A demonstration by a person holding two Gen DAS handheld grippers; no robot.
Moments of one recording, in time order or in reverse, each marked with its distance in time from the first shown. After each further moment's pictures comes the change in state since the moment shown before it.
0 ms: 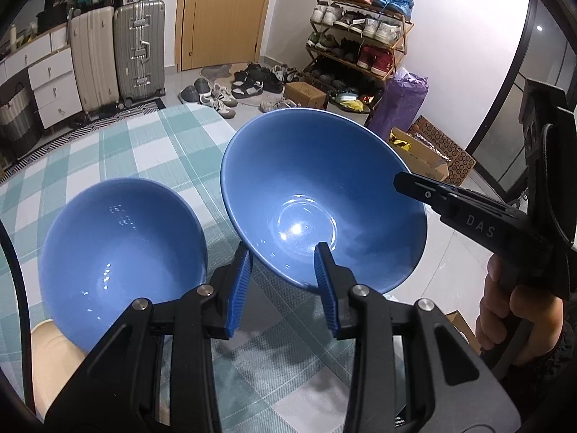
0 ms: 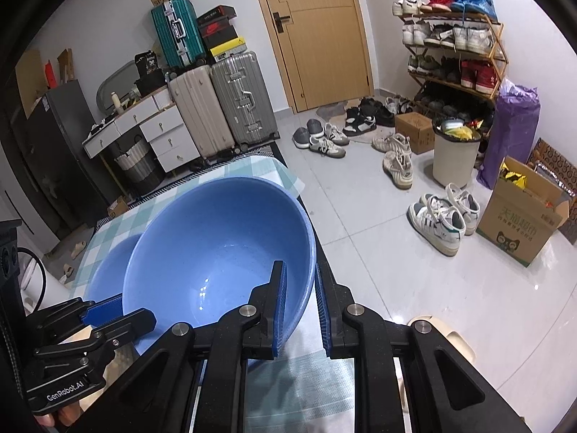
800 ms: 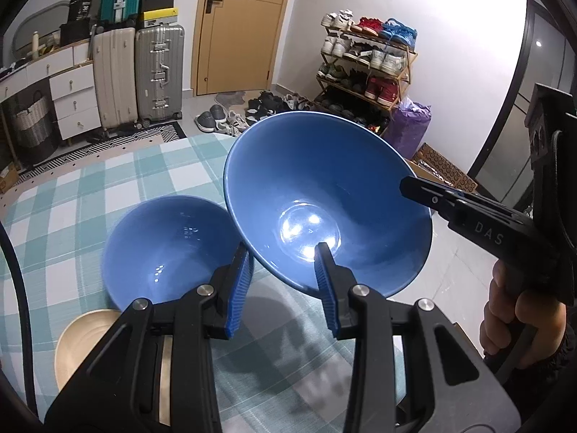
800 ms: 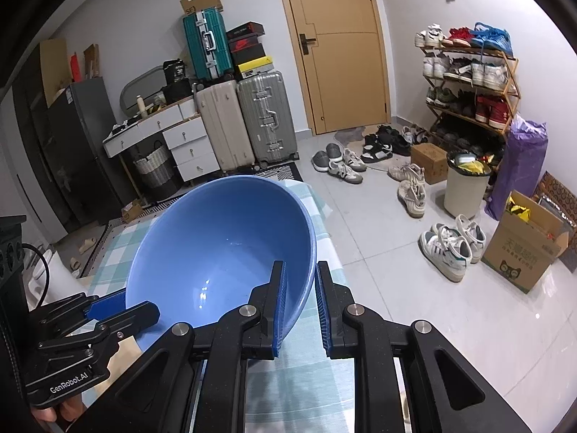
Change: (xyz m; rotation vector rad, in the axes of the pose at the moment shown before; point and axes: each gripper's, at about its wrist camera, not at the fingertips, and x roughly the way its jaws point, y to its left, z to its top) left arm -0.115 0.007 -0.017 -0.030 -0.119 0.039; right arm -0.057 0.069 0.007 -0.082 -0.081 0.037
